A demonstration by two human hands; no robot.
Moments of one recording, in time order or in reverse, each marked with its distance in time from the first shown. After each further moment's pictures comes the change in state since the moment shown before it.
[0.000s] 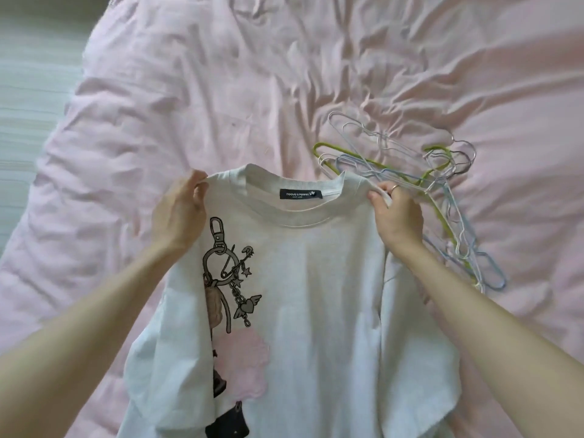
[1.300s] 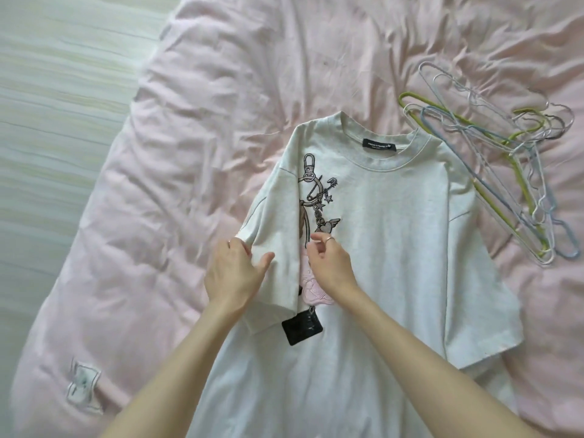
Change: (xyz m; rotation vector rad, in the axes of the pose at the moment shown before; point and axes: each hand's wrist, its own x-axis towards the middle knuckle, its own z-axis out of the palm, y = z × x) left_hand -0.191 -0.091 -0.011 0.050 -0.300 -0.465; right_hand -0.224 -0.054 0.139 0.219 -0.598 0.083
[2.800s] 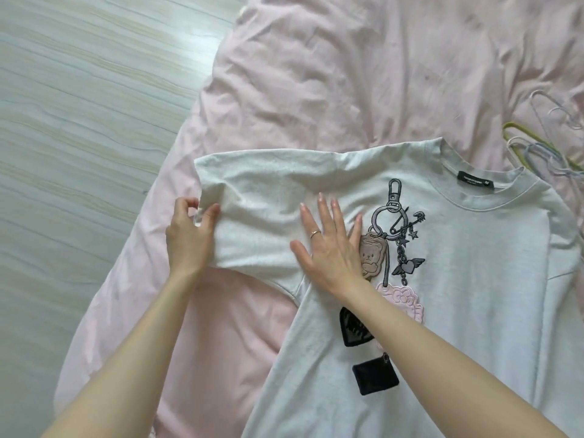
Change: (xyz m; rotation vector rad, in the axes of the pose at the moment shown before) left_hand 0.128 -0.128 -0.079 -0.572 0.348 -0.106; right_hand 0.061 -0.076 0.102 -0.929 -0.044 -0.450
